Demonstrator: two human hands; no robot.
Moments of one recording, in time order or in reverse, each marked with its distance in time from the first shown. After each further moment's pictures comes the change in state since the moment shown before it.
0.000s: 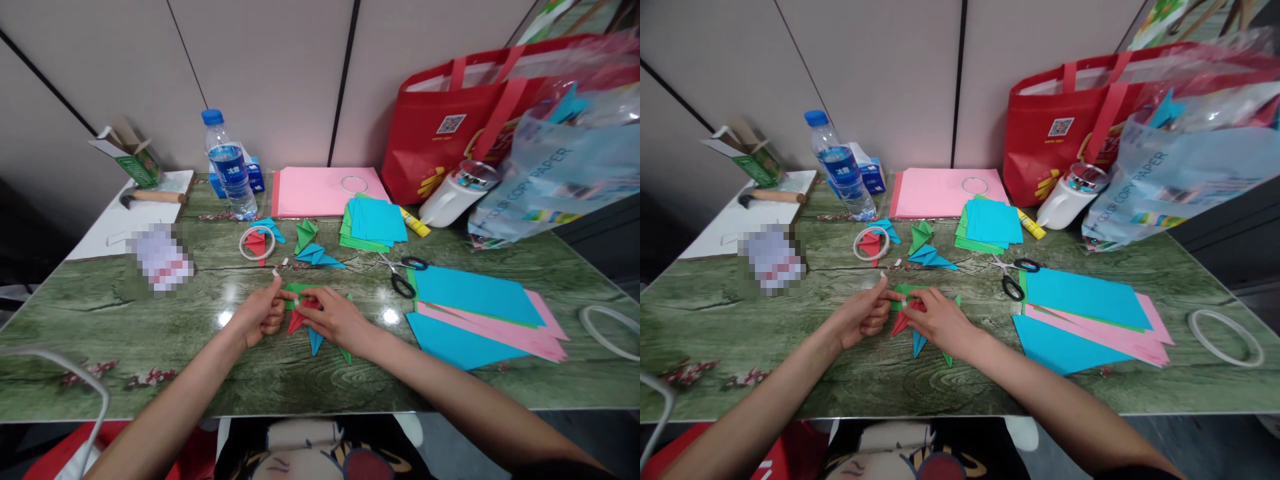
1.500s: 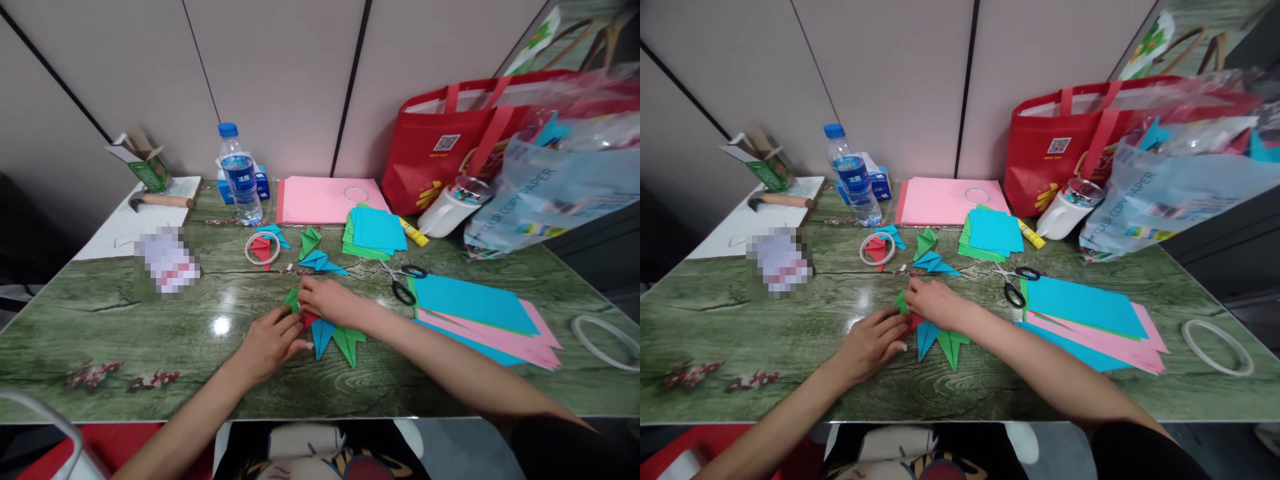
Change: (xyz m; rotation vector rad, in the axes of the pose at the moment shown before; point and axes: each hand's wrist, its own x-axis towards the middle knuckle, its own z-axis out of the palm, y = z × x) left_hand -0.005 -0.050 -0.023 1.573 0.244 1.615; right_hand 0.058 0.008 -0.028 -0.110 -0.450 -0.009
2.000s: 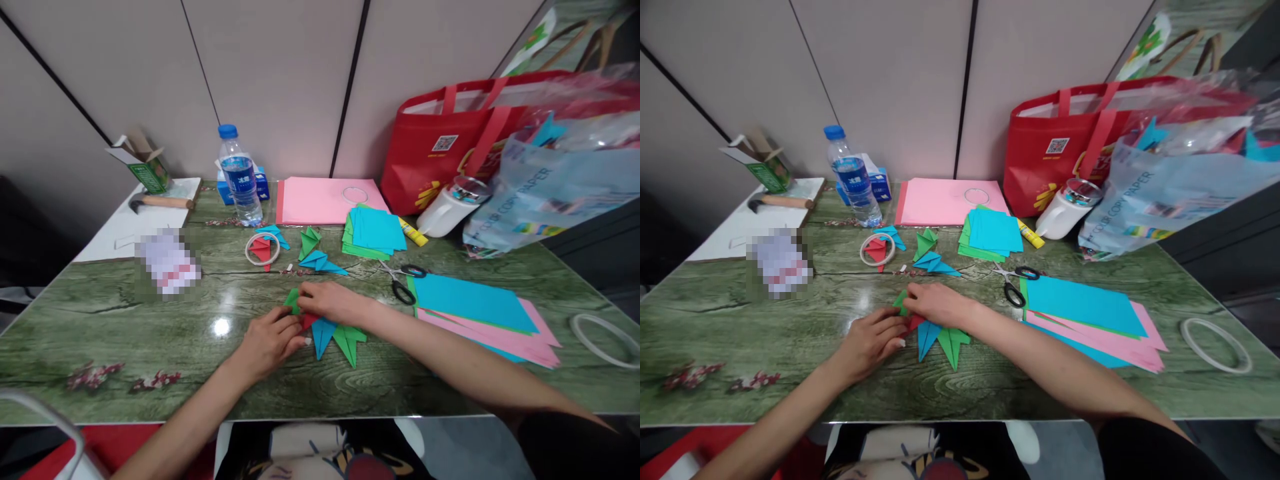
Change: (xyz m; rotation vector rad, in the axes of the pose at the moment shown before) left_hand -0.002 -0.004 0.000 -0.066 -0.034 -0.034; right_hand -0.002 0.008 0.008 -0.118 0.033 -0.197
